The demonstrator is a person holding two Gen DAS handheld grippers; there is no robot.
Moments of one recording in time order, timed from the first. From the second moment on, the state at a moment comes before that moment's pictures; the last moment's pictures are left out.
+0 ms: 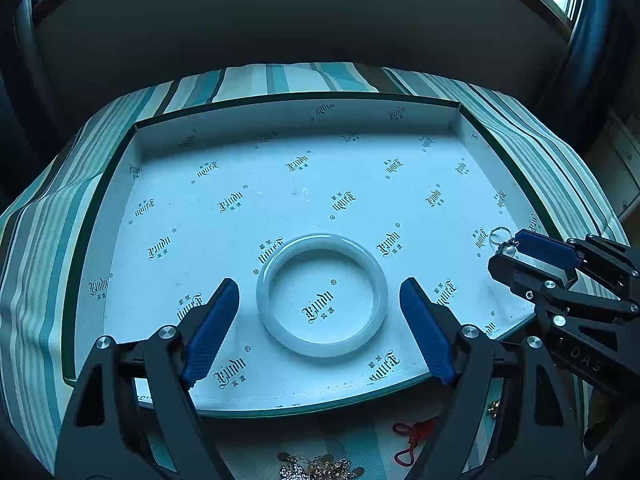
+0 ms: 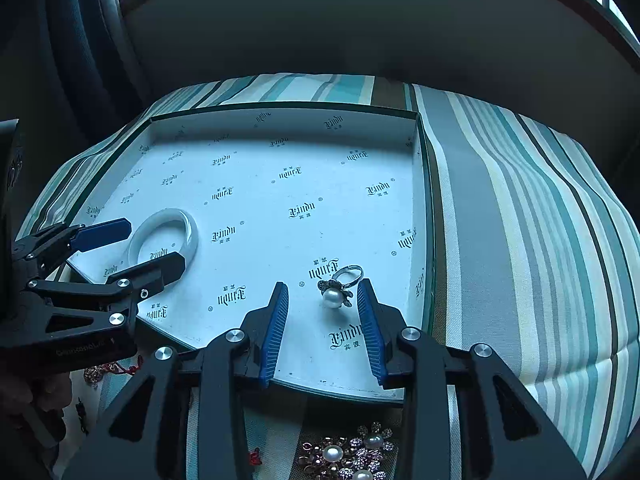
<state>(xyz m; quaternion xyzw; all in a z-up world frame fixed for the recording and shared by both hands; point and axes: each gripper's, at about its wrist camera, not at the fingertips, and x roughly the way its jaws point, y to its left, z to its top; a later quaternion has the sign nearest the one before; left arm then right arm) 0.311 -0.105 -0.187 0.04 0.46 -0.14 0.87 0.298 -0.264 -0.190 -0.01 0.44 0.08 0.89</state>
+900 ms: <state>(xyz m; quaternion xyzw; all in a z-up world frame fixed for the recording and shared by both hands) 0.157 -0.035 -0.150 0.09 0.45 -0.07 0.89 0.157 -0.225 -0.173 0.01 0.47 0.07 0.88</state>
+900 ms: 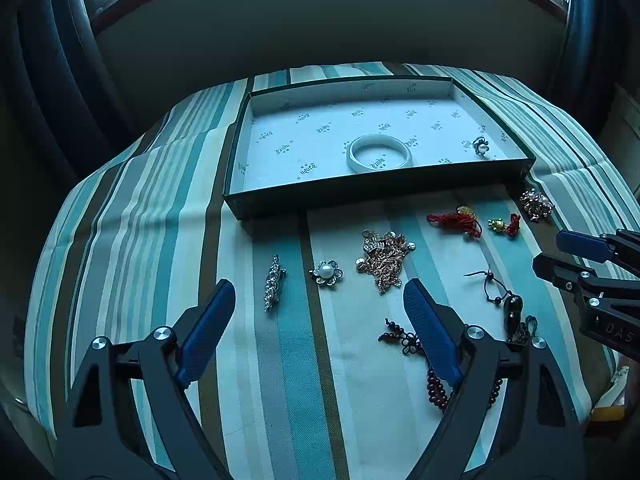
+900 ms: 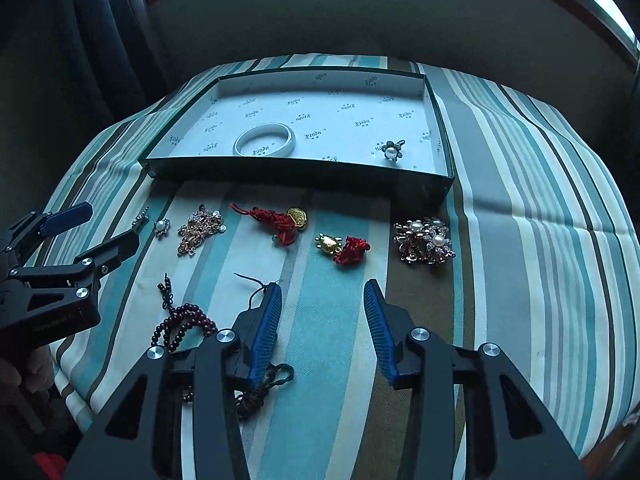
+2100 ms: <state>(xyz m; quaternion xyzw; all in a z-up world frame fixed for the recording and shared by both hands) 0.127 -0.017 -0.169 0.09 0.47 -0.06 0.88 0.146 -0.185 -0.201 -0.03 0.51 0.11 0.85</state>
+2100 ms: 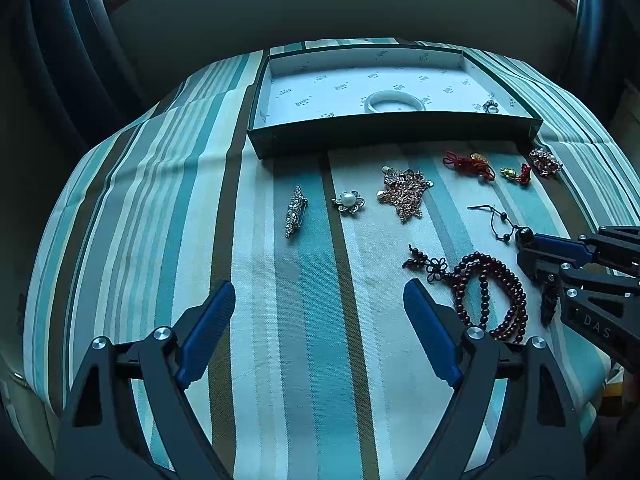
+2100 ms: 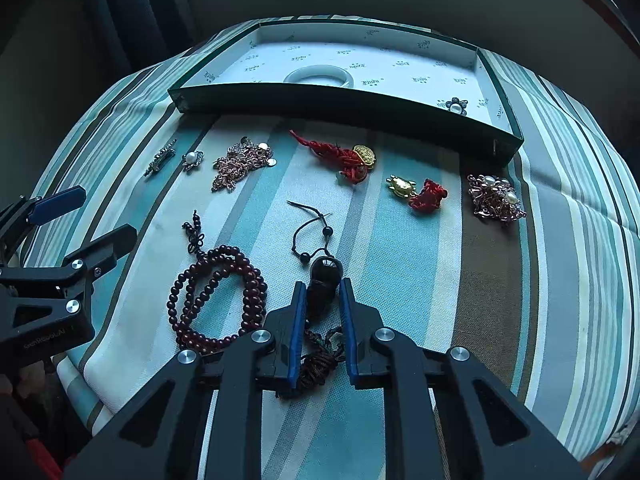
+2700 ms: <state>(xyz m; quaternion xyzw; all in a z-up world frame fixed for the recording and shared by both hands) 0.121 -0.069 -0.169 0.08 0.49 -0.13 0.86 0.135 -0.225 -0.189 -0.09 0.51 0.11 0.85</state>
